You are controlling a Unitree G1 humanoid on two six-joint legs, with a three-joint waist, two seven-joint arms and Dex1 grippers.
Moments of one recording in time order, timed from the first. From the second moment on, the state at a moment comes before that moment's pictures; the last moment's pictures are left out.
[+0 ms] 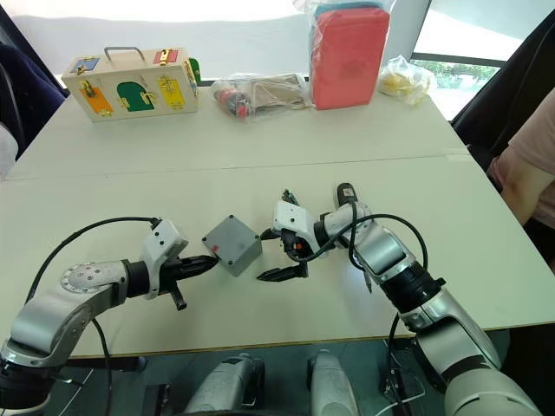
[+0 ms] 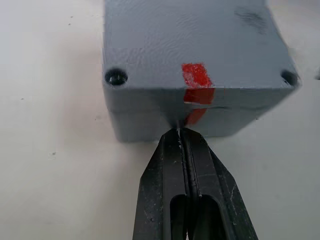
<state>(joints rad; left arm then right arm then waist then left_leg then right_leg) -0.10 0.69 0.00 -0.46 -0.41 0.80 -0.73 -0.64 -0.53 0.46 -0.02 0.21 0.51 1.19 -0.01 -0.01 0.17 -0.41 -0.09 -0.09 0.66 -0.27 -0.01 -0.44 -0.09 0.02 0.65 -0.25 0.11</state>
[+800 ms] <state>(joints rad) -0.16 0.80 -0.02 -0.43 -0.42 0.82 -0.81 -0.55 -0.56 0.34 -0.23 0.28 0.69 1.06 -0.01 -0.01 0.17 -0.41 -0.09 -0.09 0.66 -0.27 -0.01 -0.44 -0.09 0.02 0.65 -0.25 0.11</state>
